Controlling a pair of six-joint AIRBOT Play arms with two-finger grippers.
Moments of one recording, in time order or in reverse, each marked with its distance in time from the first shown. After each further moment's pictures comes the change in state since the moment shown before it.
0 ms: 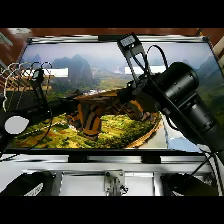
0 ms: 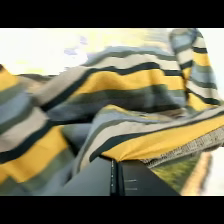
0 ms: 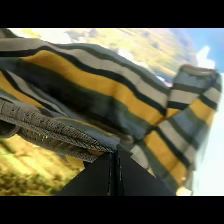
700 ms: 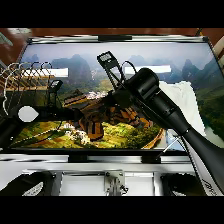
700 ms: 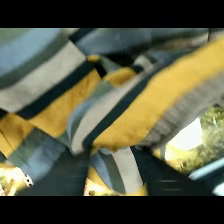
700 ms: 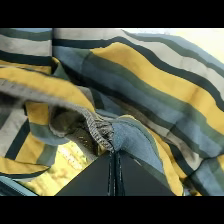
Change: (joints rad) left arm 0.073 -0.163 0.008 -0.077 -0.230 0.223; right arm -0.002 -0.154 0.000 0.193 0.115 -0.043
